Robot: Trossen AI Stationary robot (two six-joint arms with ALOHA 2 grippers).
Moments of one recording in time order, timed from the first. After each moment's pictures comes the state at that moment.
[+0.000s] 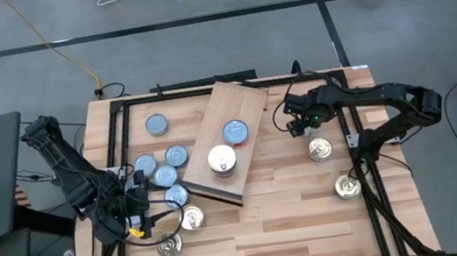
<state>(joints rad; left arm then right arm) -0.93 0.95 0.85 -0.64 -0.92 -0.56 -0.44 1.36 0.86 -1.00 0.21 0.80</state>
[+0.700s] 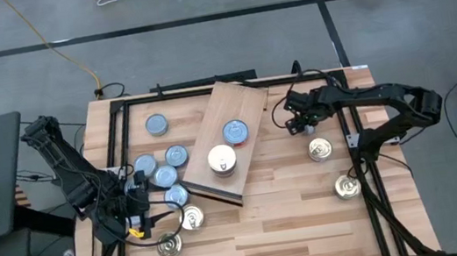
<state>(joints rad) -0.93 0.95 0.85 -0.65 -0.90 -0.55 -0.51 1.36 0.78 -0.82 0.21 0.70</state>
